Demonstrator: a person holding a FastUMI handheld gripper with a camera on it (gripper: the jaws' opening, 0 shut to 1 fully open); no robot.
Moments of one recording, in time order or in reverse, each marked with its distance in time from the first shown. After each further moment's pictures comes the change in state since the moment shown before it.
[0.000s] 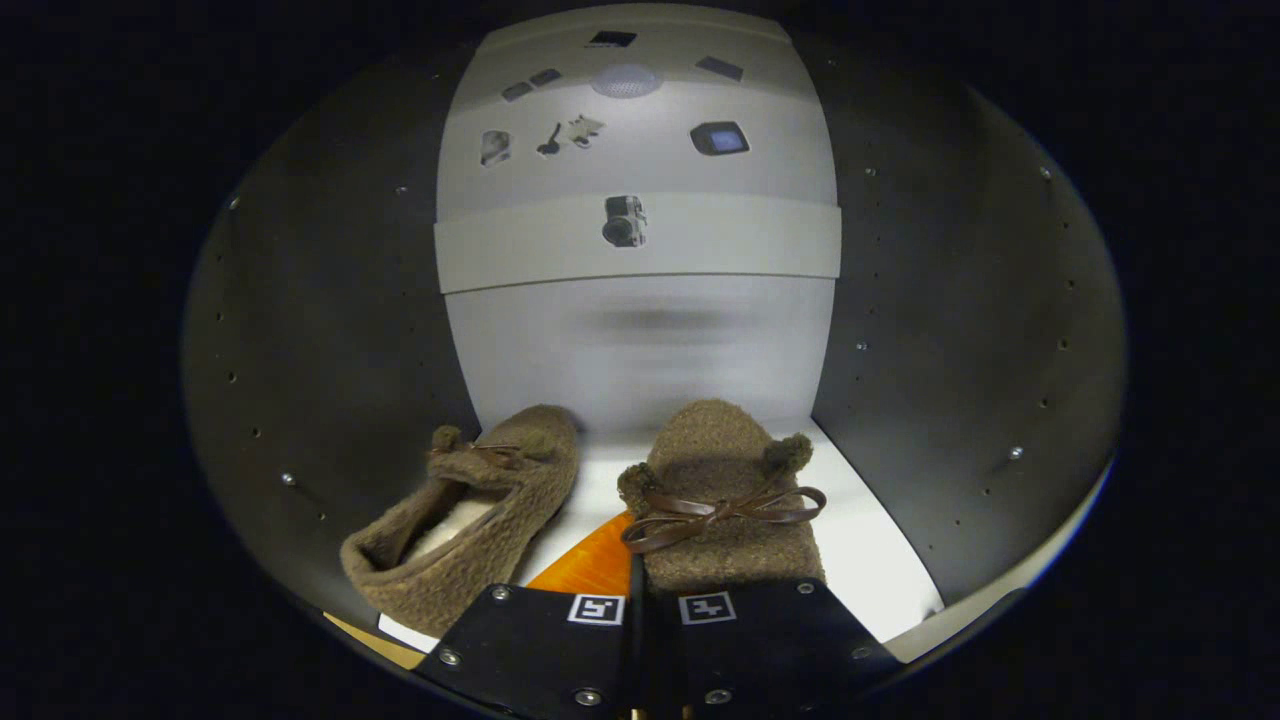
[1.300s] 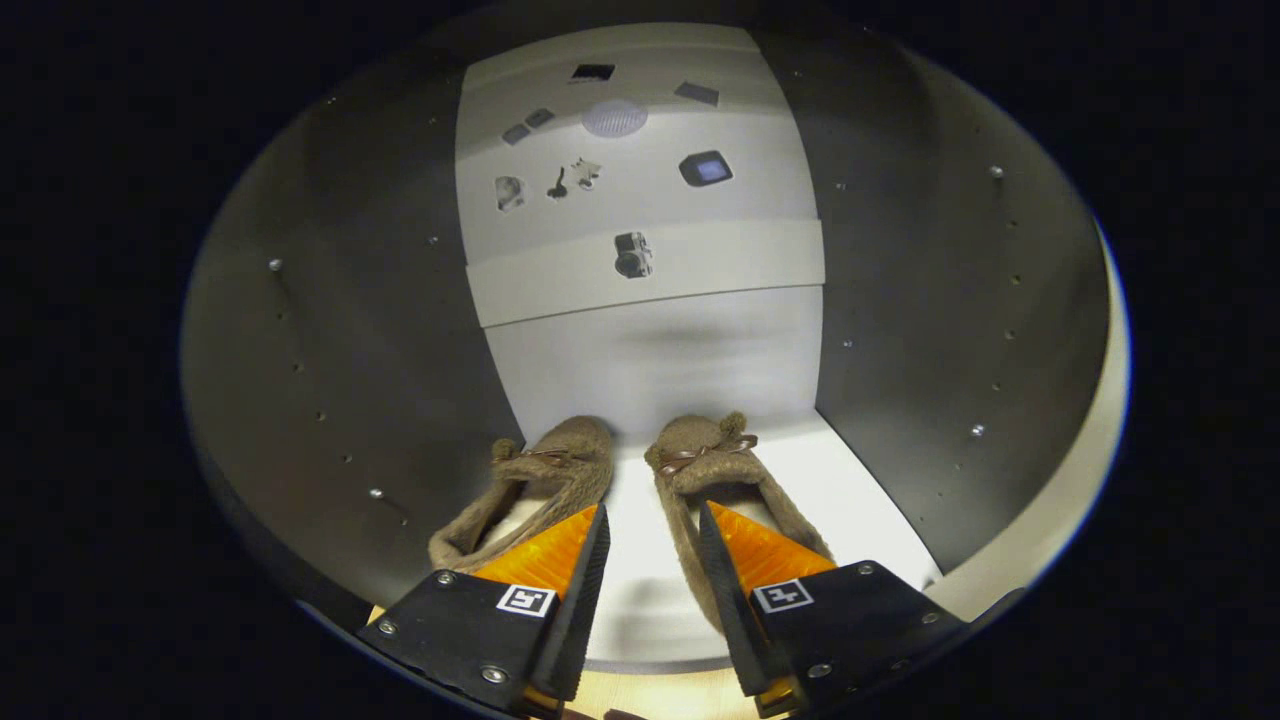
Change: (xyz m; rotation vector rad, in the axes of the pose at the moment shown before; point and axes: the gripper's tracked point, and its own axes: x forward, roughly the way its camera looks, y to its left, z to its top) arm -0.086 0.016 0.007 0.070 -0.044 0.062
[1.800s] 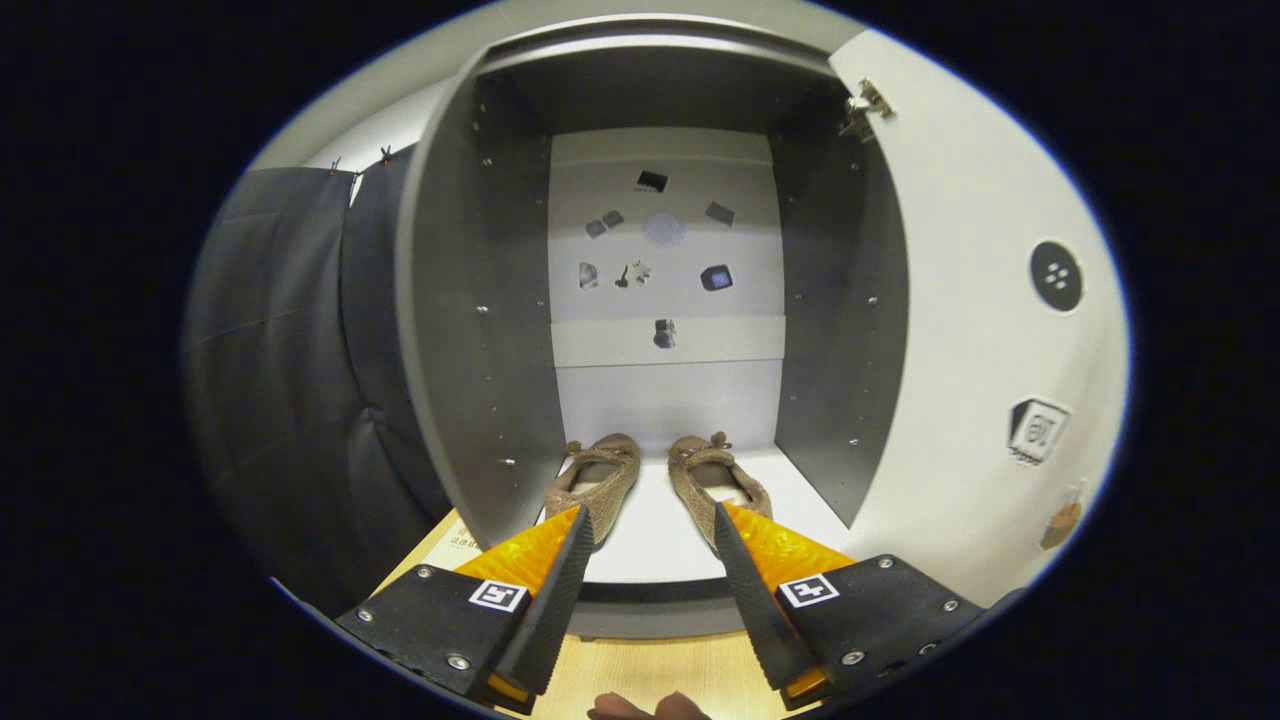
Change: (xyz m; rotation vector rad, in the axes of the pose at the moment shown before) arm -0.173 0.029 0.008 -0.085 -0.177 -0.044
